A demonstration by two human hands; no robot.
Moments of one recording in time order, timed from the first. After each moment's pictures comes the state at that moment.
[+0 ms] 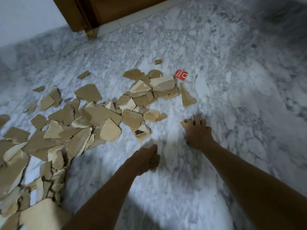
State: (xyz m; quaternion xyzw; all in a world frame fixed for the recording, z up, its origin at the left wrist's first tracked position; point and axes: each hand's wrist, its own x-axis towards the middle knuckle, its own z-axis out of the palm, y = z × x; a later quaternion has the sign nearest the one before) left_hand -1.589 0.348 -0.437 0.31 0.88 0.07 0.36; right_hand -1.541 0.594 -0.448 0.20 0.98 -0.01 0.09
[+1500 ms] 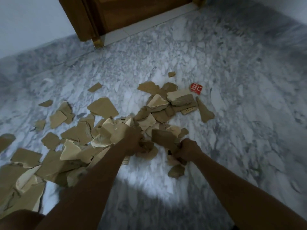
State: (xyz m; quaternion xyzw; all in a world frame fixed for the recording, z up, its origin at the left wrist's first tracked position) left_hand -1.771 0.277 -0.399 0.43 0.86 0.06 0.28; right_hand -1.623 0.485 -0.409 0.32 0.86 -0.31 0.27
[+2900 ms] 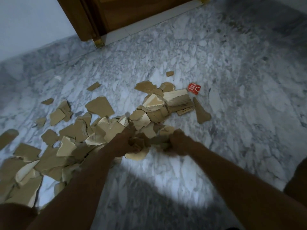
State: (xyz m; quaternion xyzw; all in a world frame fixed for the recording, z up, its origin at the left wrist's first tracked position) left_hand -1.755 0.266 -0.396 0.22 0.88 0.23 0.34; right_hand -1.649 0.509 -0.403 0.07 0.93 -0.15 0.33
